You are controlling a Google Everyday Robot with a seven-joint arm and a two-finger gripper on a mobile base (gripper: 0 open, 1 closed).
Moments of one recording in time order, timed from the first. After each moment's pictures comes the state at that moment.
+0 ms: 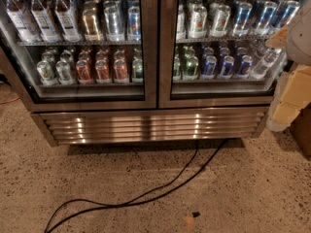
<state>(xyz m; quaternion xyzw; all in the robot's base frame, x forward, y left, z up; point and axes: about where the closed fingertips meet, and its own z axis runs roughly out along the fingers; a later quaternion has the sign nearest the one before) 0.438 -0.217 0.976 -0.60 0.78 -0.03 0.16</state>
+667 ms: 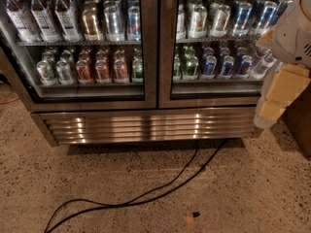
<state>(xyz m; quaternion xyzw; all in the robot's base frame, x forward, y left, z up) 0.448 -0.203 0.971 -0.60 0.78 -0.03 0.16</state>
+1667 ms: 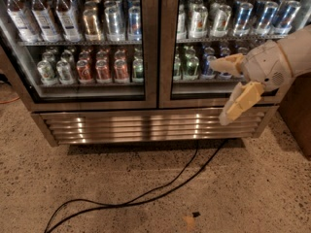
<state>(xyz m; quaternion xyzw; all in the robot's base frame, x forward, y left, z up) 0.504 -0.145 0.903 -0.61 0.65 0.29 0.34</state>
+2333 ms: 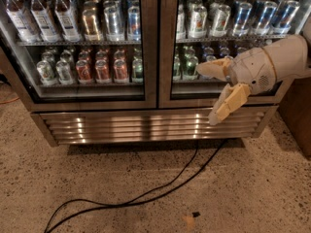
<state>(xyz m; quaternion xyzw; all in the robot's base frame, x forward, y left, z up) 0.506 -0.119 0.898 -0.59 0.62 0.36 0.36</state>
